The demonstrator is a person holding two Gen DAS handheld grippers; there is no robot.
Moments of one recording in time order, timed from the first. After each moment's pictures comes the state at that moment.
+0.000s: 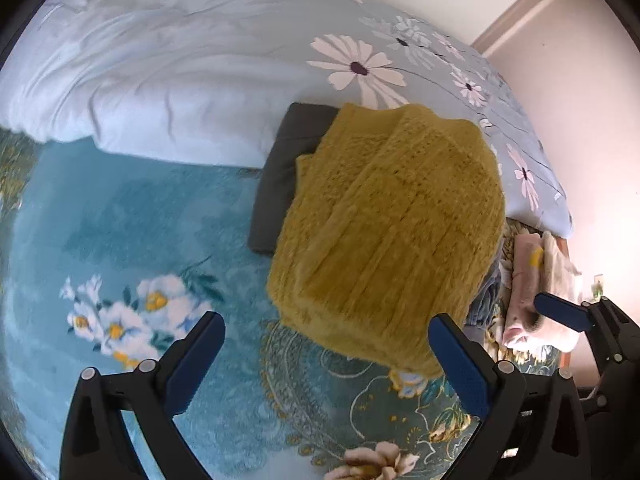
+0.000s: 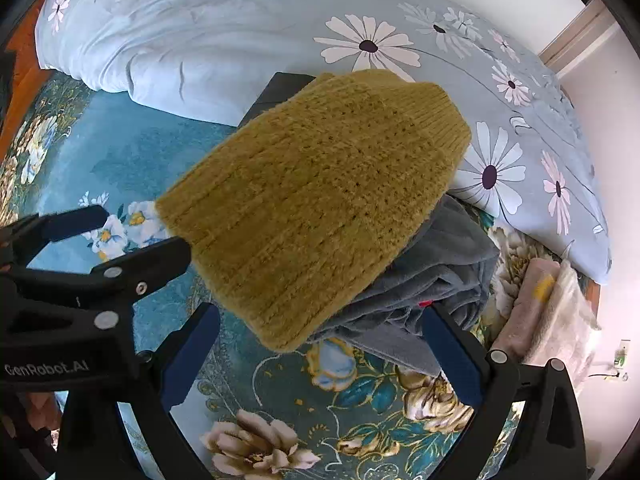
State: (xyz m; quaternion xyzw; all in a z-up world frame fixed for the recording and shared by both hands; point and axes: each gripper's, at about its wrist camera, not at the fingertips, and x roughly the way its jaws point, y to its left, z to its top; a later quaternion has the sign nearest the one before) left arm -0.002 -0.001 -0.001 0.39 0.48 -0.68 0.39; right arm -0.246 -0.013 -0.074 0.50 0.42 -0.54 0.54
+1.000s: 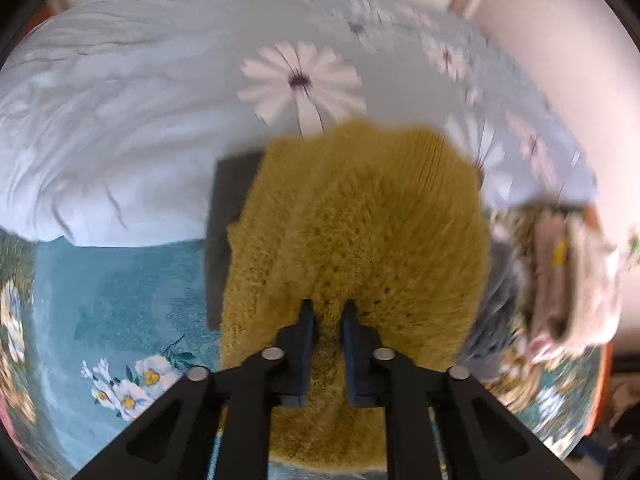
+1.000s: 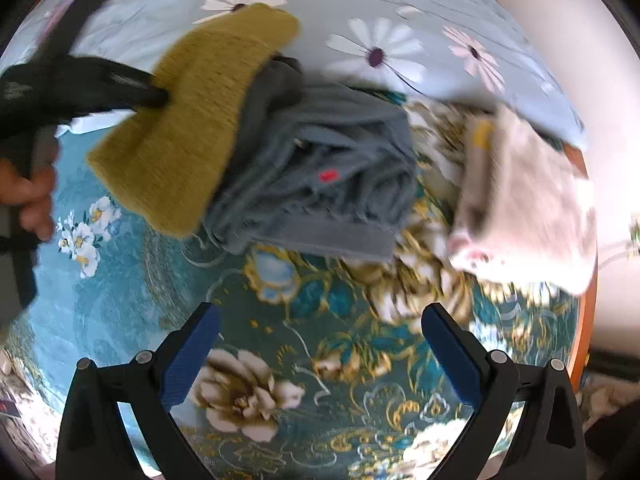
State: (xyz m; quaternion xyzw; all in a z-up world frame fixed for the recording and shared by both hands) left arm -0.098 -0.025 0.017 0.44 0.39 -0.70 0.41; right arm -0.347 0.118 -0.079 0.62 0.34 -0.56 0.43
